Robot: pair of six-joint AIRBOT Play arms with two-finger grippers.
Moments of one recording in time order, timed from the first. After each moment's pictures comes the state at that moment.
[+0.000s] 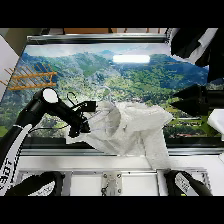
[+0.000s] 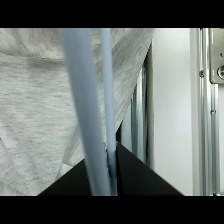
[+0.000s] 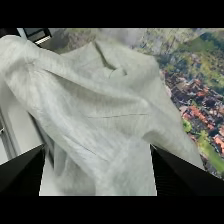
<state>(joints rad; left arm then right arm) -0.25 -1.24 1.03 0.99 -1.52 -0.22 -0.52 -1.03 1.10 -0.40 1.73 0.46</state>
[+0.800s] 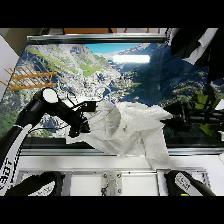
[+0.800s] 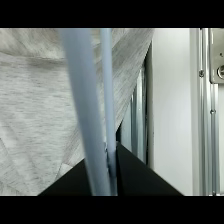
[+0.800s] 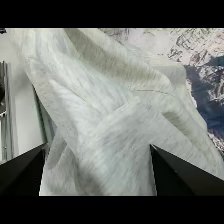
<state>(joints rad) -0.25 -1.24 1.03 0.99 -1.52 -0.22 -0.49 -1.11 0.77 -0.34 1.71 -0.04</state>
